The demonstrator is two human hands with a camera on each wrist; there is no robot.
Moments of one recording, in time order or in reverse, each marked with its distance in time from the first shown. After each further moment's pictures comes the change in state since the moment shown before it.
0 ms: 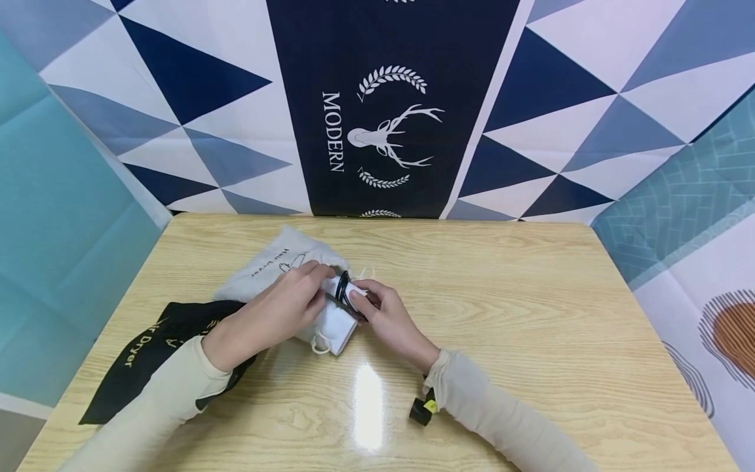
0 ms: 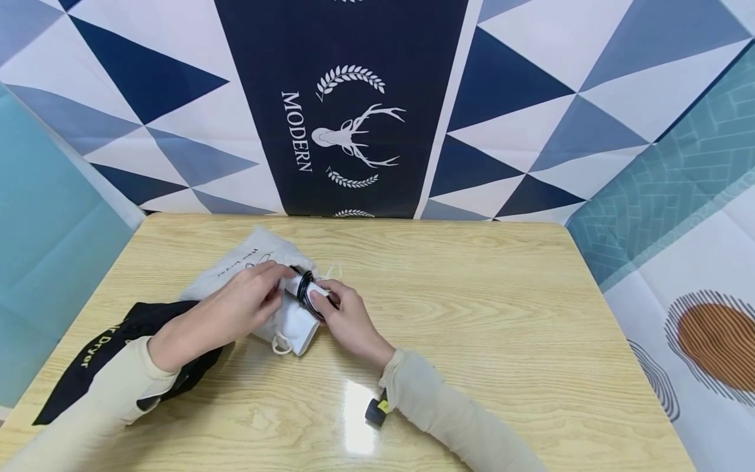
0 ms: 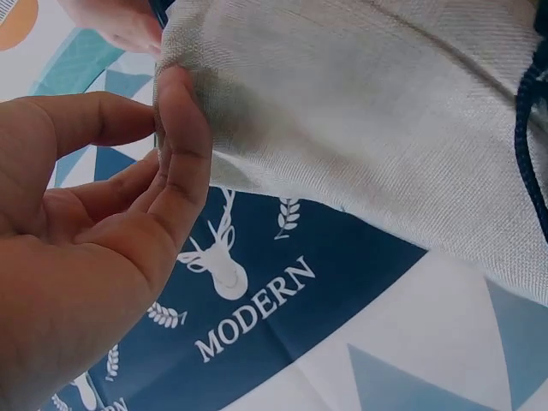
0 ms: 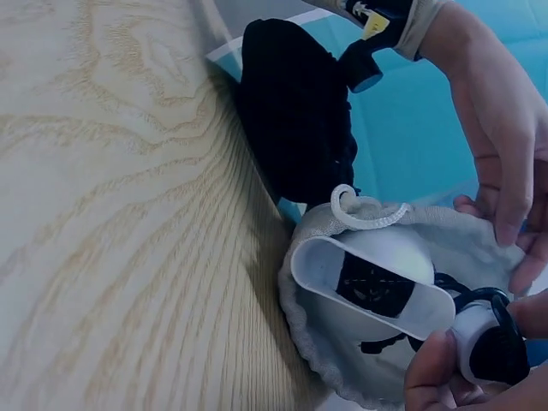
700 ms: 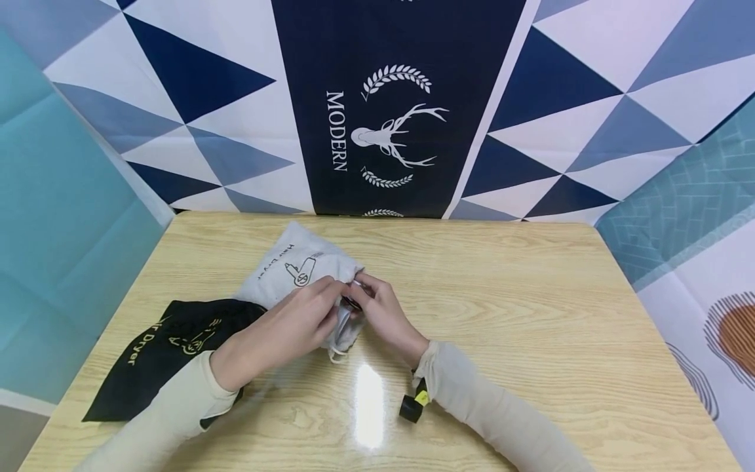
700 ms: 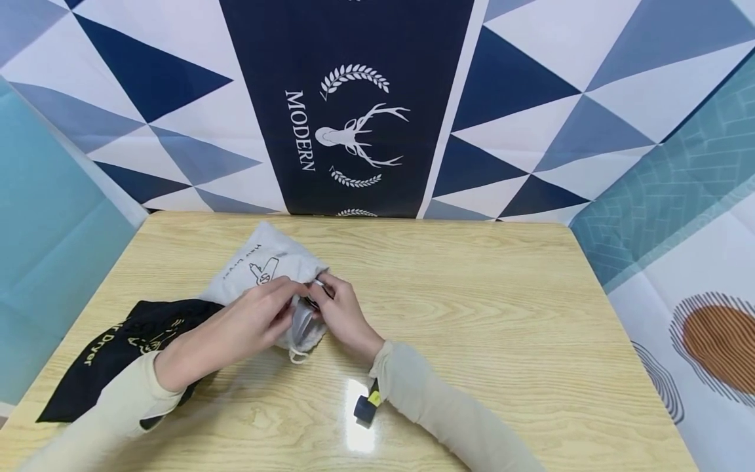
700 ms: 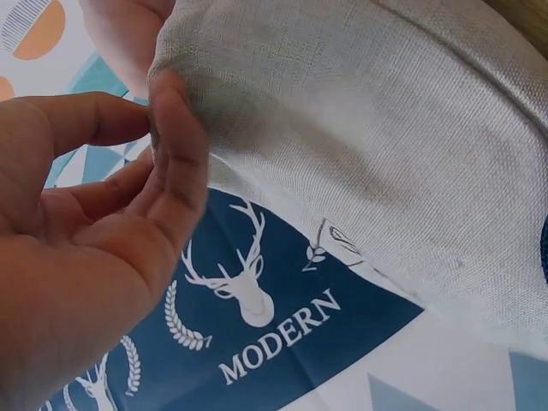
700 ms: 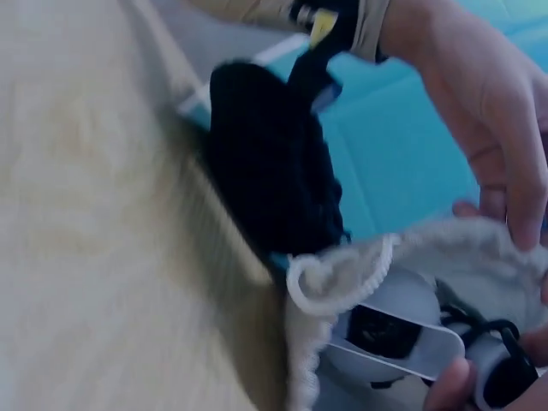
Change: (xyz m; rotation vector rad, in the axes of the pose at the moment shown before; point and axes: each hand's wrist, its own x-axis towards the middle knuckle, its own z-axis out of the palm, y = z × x) left_hand -0.012 0.018 0.007 0.013 -0.020 0.066; right_hand 0.012 -0.006 0.015 0.185 0.036 0.041
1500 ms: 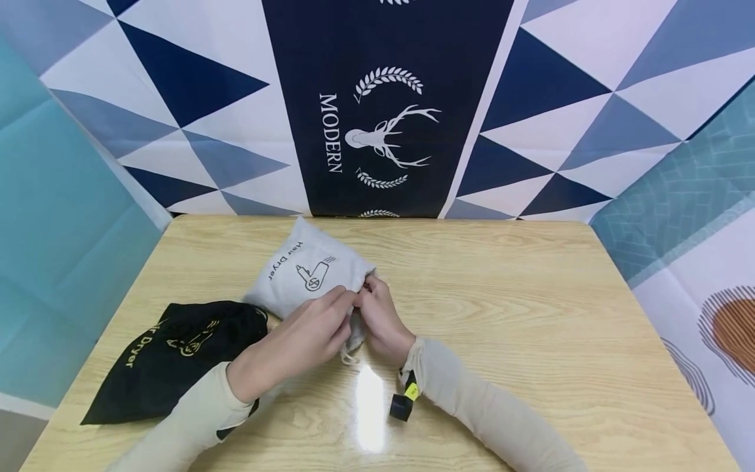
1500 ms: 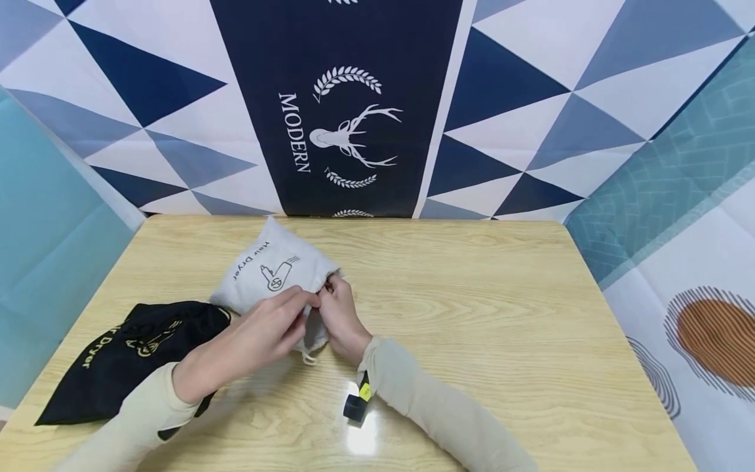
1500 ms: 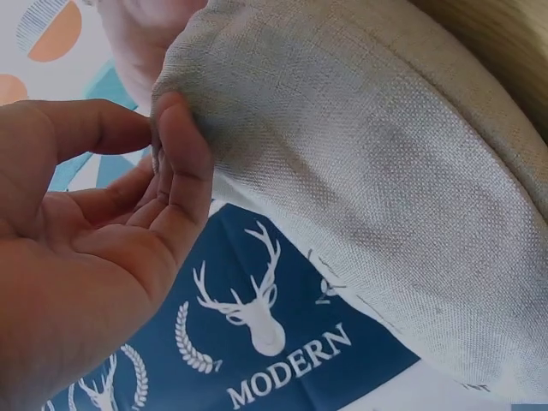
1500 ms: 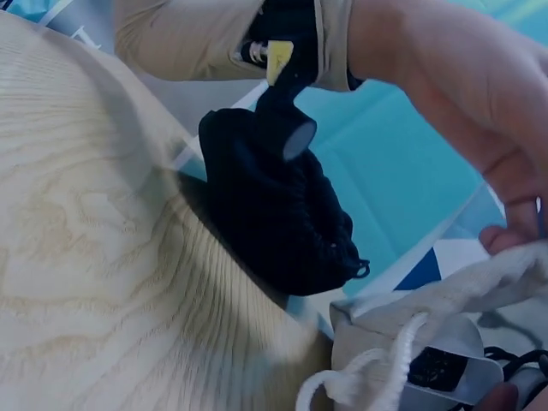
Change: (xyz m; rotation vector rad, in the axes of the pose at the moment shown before) left_hand 0.003 0.016 0.021 0.022 0.076 0.078; right_hand 0.006 0.009 0.009 0.250 0.163 0.074
